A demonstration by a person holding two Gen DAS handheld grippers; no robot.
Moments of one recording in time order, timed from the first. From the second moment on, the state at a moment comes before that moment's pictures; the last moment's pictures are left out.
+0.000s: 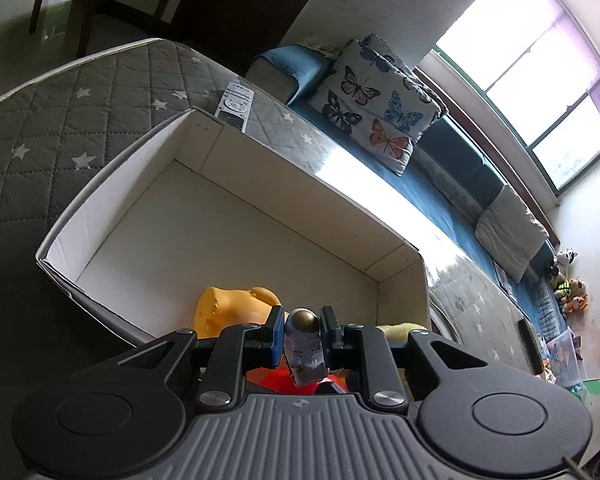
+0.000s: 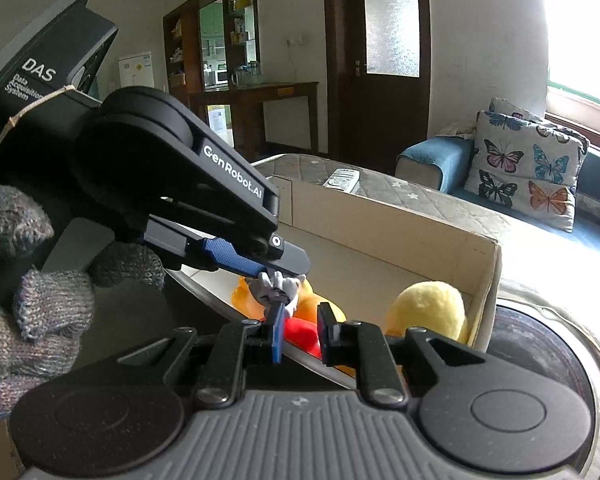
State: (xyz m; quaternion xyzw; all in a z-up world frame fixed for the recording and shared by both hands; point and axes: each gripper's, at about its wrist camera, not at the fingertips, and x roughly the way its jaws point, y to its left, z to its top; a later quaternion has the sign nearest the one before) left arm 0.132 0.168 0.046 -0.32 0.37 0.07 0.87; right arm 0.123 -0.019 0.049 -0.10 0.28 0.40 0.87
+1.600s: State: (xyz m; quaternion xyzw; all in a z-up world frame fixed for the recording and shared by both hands) left arm 0.064 0.142 0.067 -0.22 0.33 0.04 0.92; right arm 0.088 -0.061 0.055 -0.08 0.27 0.36 0.89
